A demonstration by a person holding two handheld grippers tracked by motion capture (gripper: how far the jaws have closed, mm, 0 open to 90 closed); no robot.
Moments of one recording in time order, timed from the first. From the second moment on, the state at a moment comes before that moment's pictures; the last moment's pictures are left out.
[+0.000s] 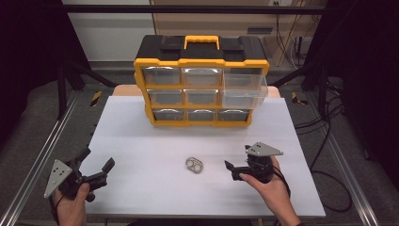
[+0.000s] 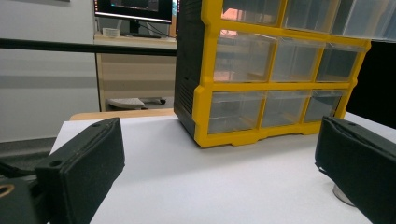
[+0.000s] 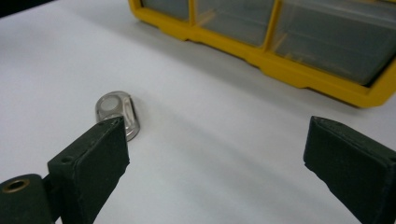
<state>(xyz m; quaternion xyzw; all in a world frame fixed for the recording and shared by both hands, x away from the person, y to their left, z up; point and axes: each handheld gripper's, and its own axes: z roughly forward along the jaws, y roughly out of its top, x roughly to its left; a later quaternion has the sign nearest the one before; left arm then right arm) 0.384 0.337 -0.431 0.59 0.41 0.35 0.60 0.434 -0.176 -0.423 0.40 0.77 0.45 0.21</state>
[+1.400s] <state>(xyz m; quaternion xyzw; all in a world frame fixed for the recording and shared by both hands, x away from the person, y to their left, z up) 0.383 0.333 -0.429 0.60 0.39 0.35 0.60 0.465 -0.069 -0.460 0.33 0.88 0.34 0.09</state>
